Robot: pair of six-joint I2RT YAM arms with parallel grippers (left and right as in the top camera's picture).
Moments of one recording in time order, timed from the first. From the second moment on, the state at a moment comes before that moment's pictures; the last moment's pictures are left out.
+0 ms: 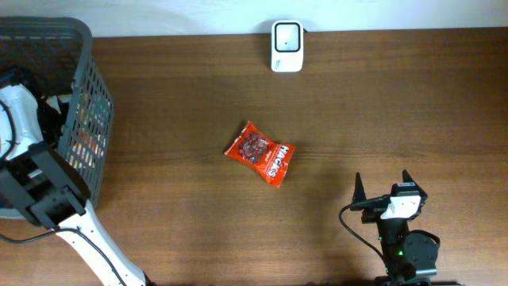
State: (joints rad) left arm 0.52 2.41 2.16 -1.37 0.04 -0.04; right arm 0.04 0.01 0.01 -0.07 0.03 -0.05
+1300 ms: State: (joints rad) left arm 0.11 2.02 2.85 -1.69 0.32 -0.10; right arm 0.04 0.01 0.01 -0.07 0.03 -0.05
